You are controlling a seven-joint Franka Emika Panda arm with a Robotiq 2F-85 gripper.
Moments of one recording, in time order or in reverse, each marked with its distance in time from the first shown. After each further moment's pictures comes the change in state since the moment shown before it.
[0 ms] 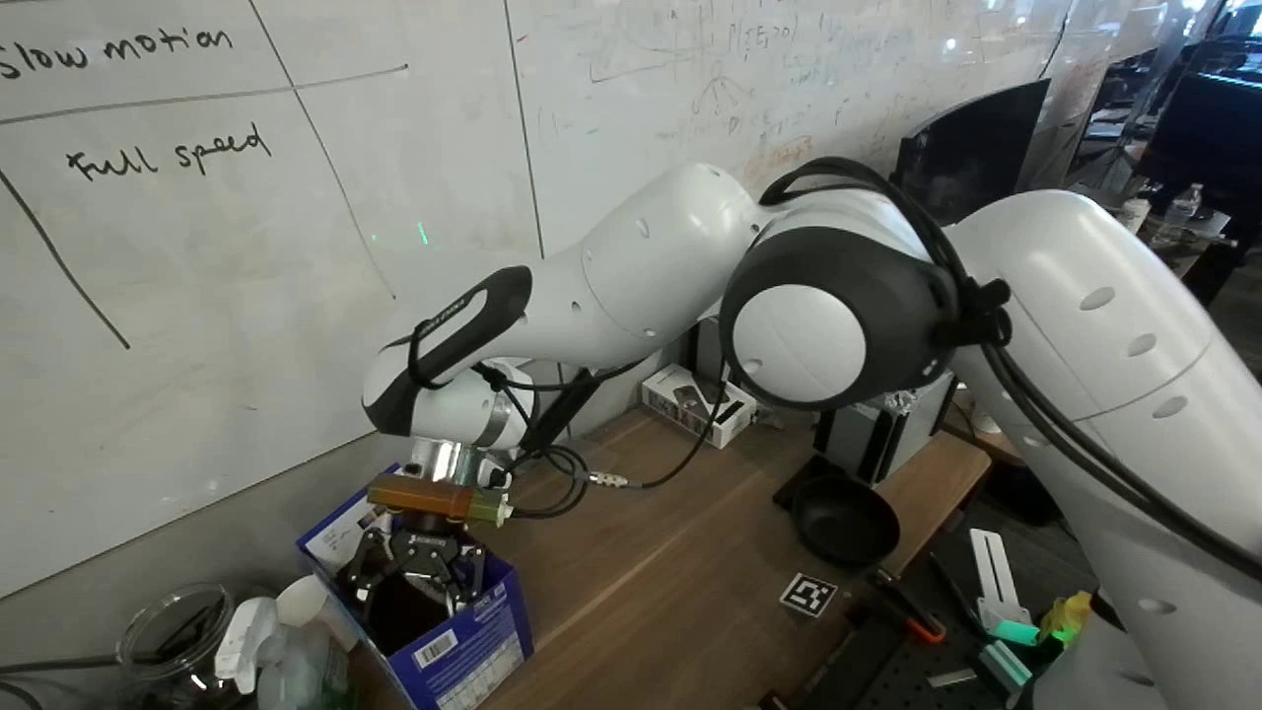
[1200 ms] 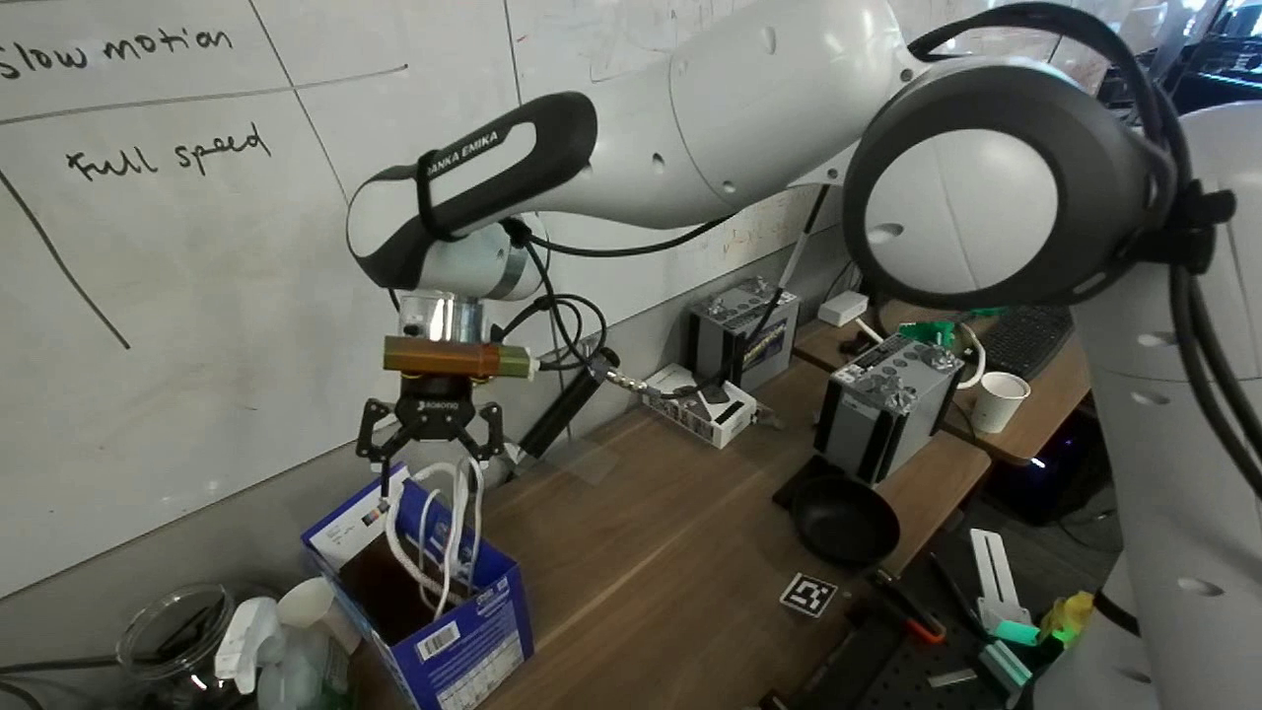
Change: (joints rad) arm -0.073 -0.291 -0.005 -0.017 -0.294 -0.144 -0.064
